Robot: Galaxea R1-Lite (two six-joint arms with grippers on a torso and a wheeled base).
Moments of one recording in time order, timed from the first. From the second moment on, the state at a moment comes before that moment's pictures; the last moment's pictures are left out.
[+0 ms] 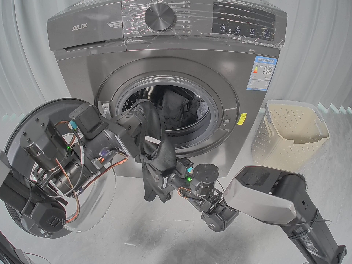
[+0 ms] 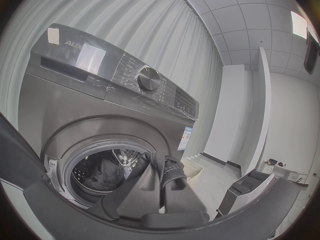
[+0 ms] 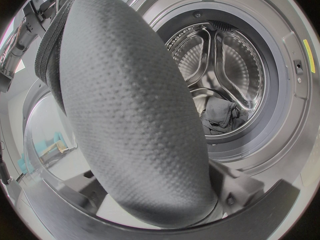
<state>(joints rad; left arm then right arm) -0.56 1.73 -0.54 -1.50 -0.16 -0.15 0.75 2.67 -1.31 -1.47 -0.06 0.13</state>
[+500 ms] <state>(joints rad) -0.49 1.74 -0.53 -1.48 -0.16 -0.15 0.73 2.52 -1.11 -1.48 -0.09 0.14</state>
